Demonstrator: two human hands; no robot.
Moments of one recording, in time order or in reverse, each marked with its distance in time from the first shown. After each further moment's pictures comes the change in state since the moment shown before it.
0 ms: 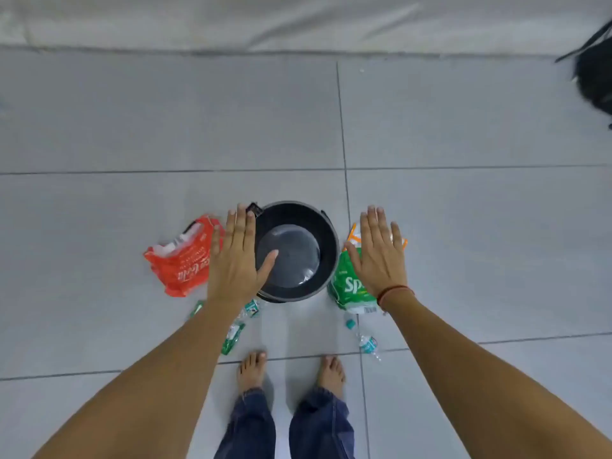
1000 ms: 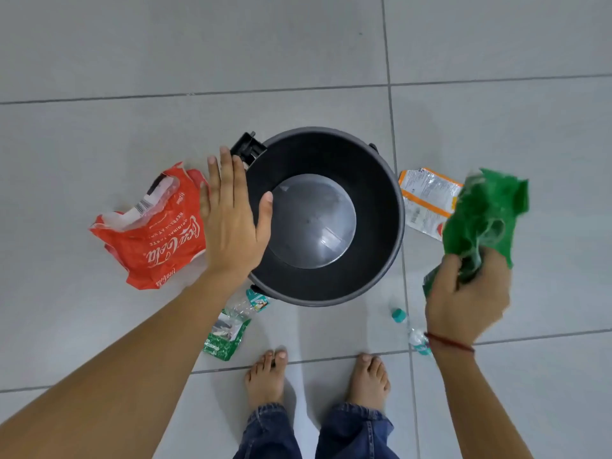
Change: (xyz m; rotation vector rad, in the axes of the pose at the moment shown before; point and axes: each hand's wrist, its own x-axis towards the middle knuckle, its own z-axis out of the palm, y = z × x) left_hand 0.069 -0.046 0.174 -0.215 0.120 -0.122; right_hand -0.040 -0.013 0.138 0.449 0.515 0.748
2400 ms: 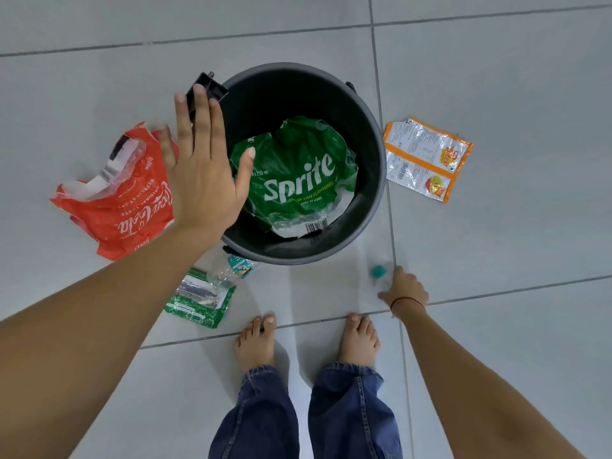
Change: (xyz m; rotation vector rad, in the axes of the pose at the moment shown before) left_hand 0.001 0.006 0.003 0.287 -0.017 0.118; right_hand -0.053 0.169 0.060 -0.806 -1.067 0.225
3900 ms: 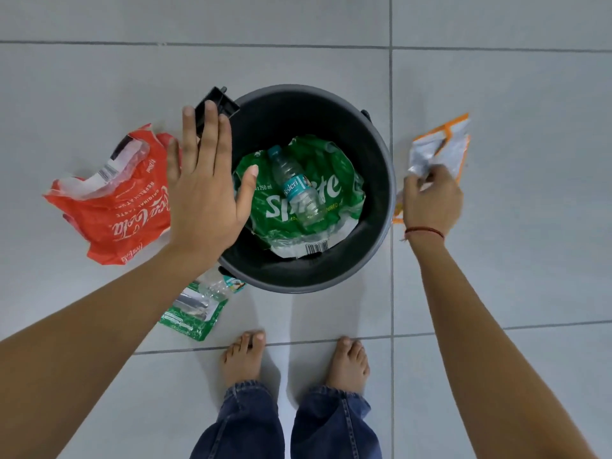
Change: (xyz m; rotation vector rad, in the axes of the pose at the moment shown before) left_hand 0.000 -0.001 0.002 -0.091 0.016 -0.018; right_hand 0.021 -0.099 -0.165 0.562 0.804 -0.230
